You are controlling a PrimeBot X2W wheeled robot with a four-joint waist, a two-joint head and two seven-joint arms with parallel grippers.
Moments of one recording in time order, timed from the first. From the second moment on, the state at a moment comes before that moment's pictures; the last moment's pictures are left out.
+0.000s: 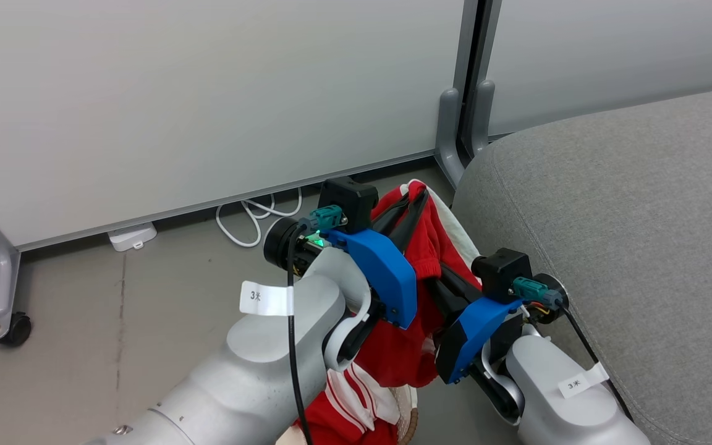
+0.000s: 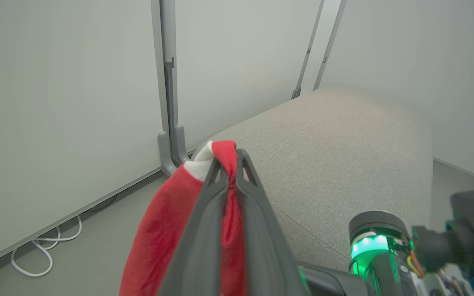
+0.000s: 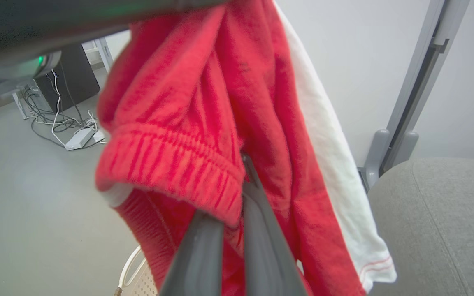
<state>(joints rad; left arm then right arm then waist) -0.84 0.05 -1.10 0.68 -1.01 0.02 -0.15 -0.57 -0.05 0.54 0.76 0.37 0.13 -0.24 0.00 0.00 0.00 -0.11</state>
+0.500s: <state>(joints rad) -0.85 0.05 -1.12 0.69 -1.03 0.01 -0.16 -0.57 -0.05 0.55 0.77 0.38 0.13 -0.25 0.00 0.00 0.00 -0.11</state>
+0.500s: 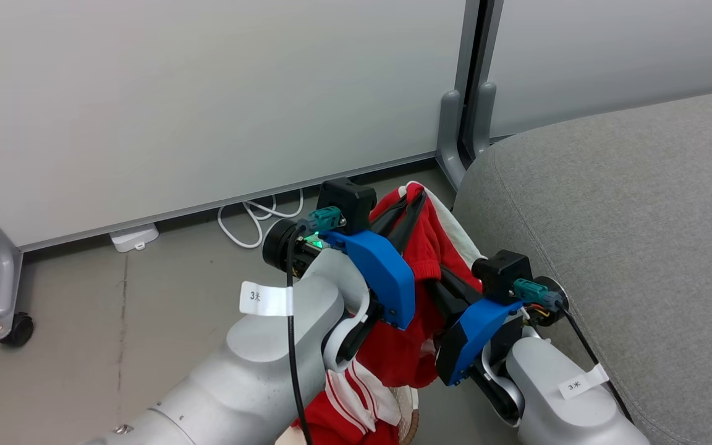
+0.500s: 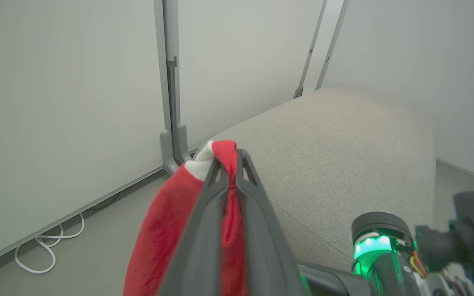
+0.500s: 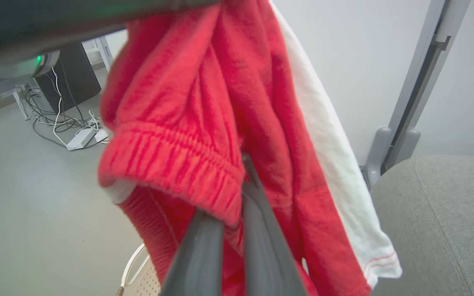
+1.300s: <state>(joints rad) -0.48 0.21 -0.78 0.49 -0.72 -0.05 -0.26 -0.57 -0.05 0.43 0.72 0.38 0.13 -0.26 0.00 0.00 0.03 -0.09</state>
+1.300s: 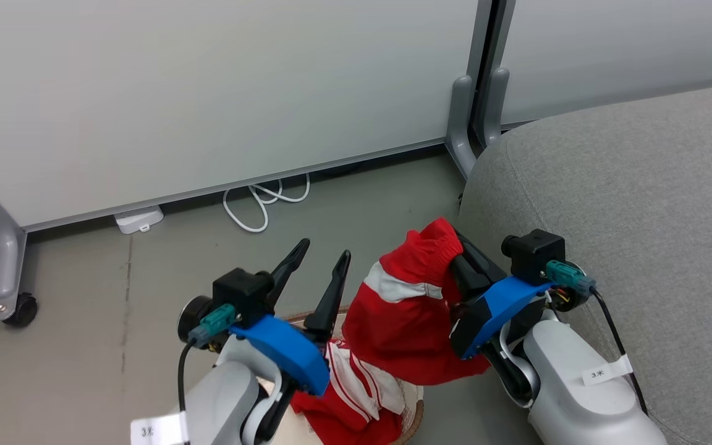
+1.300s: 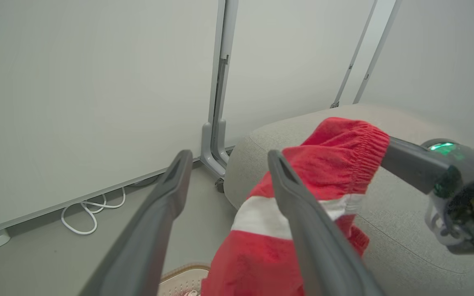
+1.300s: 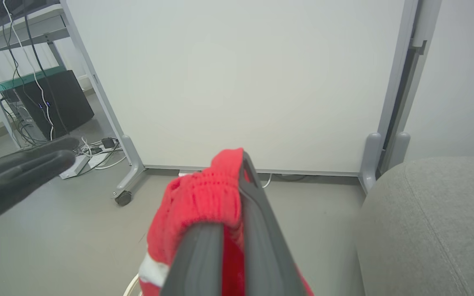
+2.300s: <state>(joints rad) -0.11 0.12 -0.27 0.34 -0.36 -0.12 -0.26 -0.49 -0.05 0.37 0.64 0.37 0.13 -0.21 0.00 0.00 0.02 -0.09</state>
